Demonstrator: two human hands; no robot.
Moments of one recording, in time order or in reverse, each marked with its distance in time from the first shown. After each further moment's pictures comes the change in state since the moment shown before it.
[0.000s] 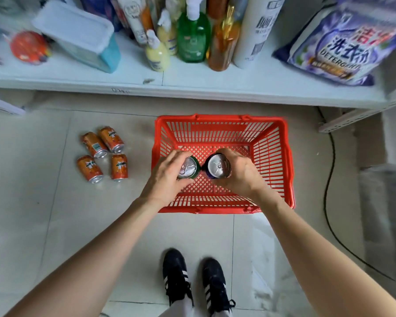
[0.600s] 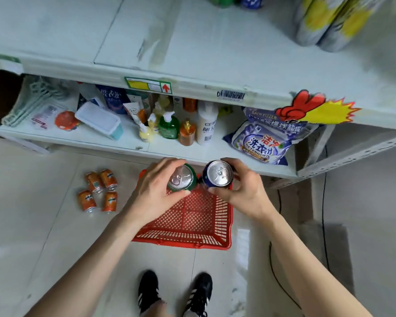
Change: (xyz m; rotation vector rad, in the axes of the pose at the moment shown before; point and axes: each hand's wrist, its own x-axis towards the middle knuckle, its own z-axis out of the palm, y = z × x) left_hand 0.018 0.262 -0.172 -0.024 0.178 0.089; right_hand -0.084 -0.085 -0.302 0.218 0.167 -0.125
